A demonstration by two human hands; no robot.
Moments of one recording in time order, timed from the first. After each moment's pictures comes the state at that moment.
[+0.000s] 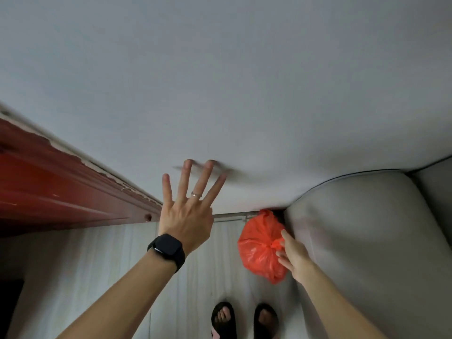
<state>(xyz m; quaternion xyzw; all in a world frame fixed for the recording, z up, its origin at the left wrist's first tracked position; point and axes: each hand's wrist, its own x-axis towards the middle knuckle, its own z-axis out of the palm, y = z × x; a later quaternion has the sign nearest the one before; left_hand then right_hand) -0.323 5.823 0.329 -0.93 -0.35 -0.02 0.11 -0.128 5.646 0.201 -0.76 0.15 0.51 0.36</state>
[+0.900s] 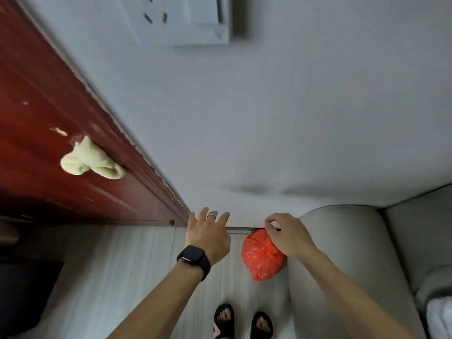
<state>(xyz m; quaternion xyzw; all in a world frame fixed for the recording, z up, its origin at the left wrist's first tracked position) -0.345 5.781 0.468 -0.85 -0.47 0.19 -0.13 -0.147 5.692 0.442 -0.82 -0.44 0.35 0.14</state>
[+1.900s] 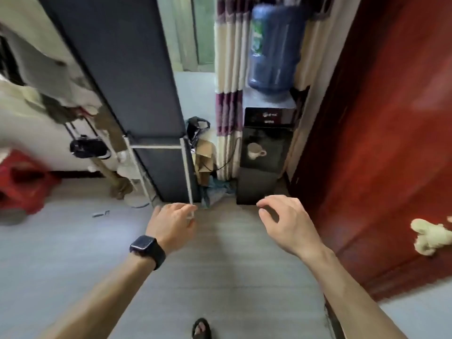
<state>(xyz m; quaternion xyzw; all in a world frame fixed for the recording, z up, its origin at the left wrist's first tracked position) -0.740 5.310 0.730 -0.30 -0.95 -0.07 -0.05 -0.593 5.553 0.747 -0.16 -0.94 0.26 0.13</state>
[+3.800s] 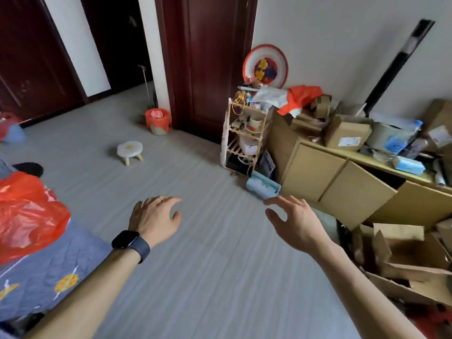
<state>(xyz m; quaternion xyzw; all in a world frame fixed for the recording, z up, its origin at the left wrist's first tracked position) -0.810 4.060 0.714 0.69 -0.72 -0.06 0.10 -1.144 4.093 0.766 0.74 -0.64 0.17 -0.12</state>
